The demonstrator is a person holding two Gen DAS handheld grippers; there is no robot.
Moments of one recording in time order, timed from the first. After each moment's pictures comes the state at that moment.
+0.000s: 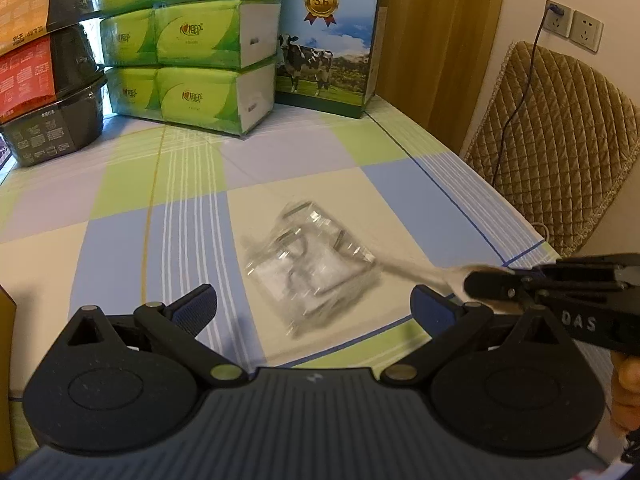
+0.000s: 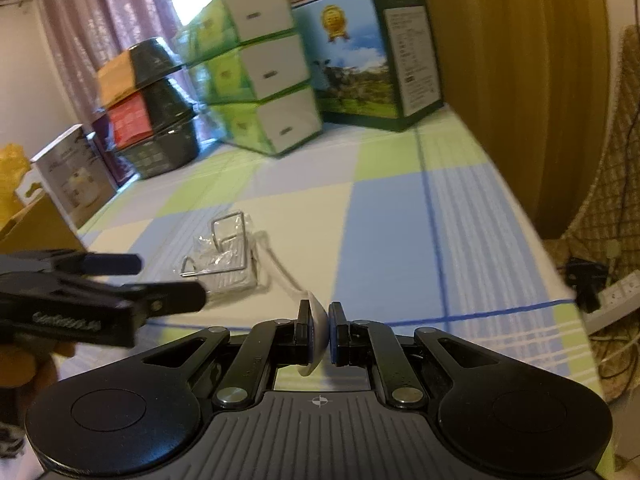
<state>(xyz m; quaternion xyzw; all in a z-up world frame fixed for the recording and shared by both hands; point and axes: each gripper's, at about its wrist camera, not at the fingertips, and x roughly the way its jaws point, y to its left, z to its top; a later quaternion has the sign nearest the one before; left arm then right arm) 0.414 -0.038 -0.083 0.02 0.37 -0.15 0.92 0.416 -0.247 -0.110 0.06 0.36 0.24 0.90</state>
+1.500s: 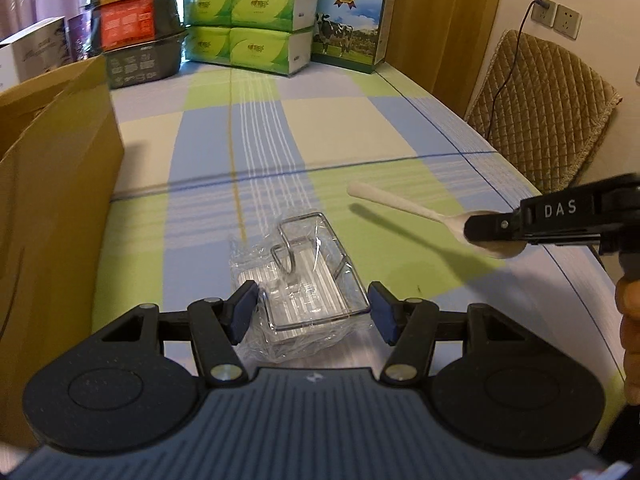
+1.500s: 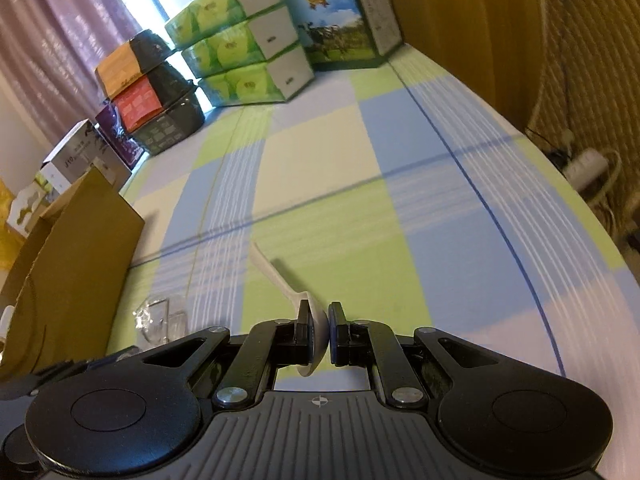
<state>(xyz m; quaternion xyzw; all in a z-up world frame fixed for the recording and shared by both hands) 0.216 0.014 -0.060 0.01 0.40 -0.11 0.91 0.267 -0.209 -0.072 0.14 0.43 0.15 0.88</state>
